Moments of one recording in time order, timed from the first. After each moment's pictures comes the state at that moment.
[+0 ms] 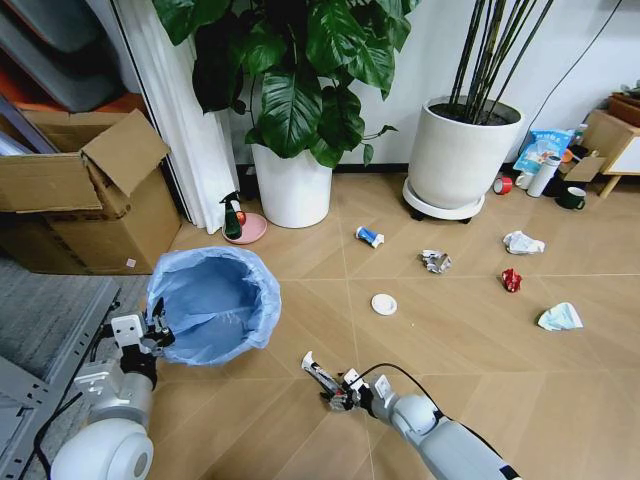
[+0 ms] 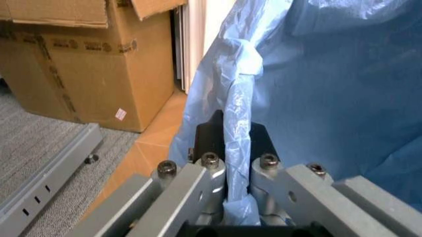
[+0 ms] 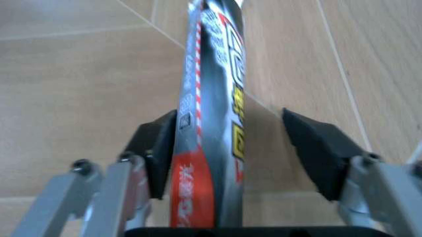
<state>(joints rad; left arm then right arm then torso) 1.57 -1.23 -0.65 -2.25 -0.43 0.28 -0.29 -0.96 1.23 -0.09 1.09 0.22 -0.09 -0.37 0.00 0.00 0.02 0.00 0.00</state>
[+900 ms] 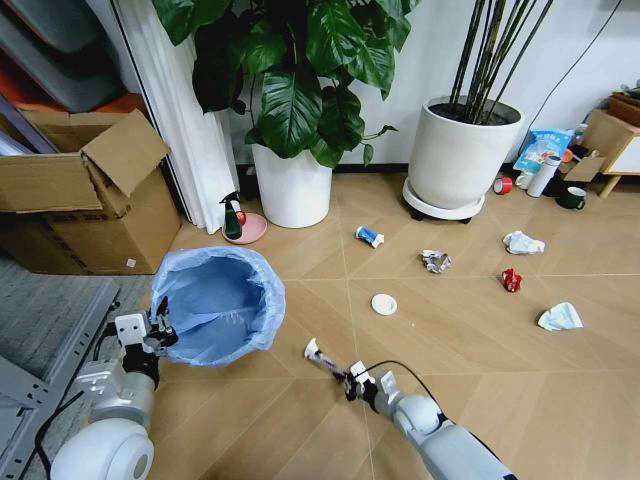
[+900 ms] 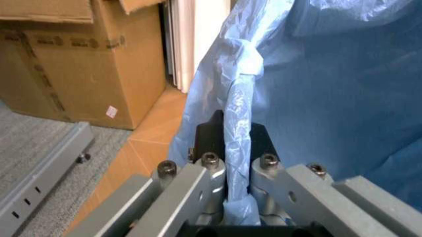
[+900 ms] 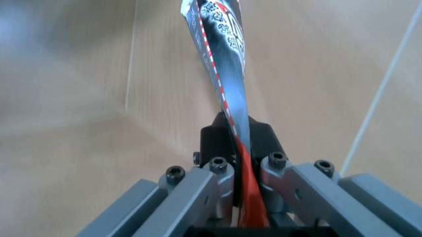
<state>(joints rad) 1.56 -1.18 -0.63 -2.23 -0.46 0.30 -0.29 -1.02 1.23 0.03 1.25 0.27 -0.09 -0.31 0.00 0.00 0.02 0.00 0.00</state>
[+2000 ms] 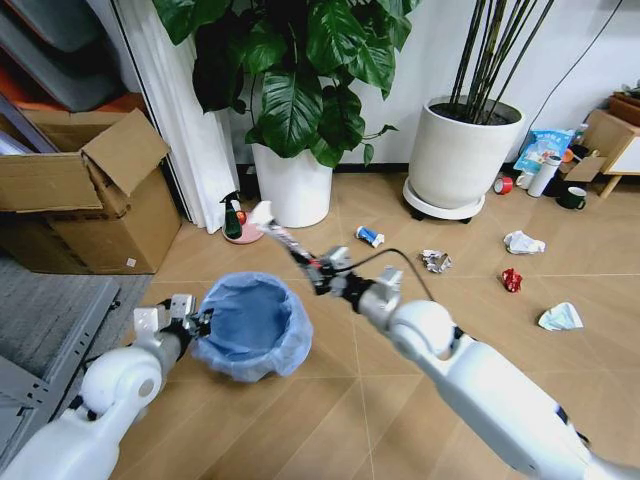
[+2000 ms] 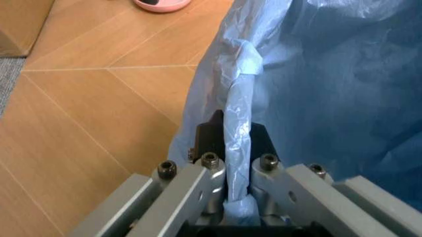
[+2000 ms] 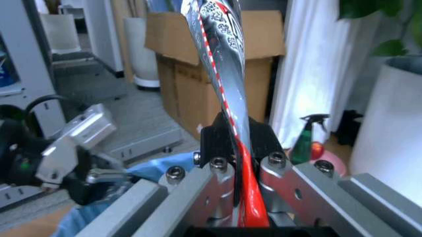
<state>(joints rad) 1.16 -0.88 -0.36 -1.98 -0.90 0.66 -0.33 -0.68 1.08 -0.24 1.85 0.58 -0.20 -0.14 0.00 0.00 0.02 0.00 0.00</state>
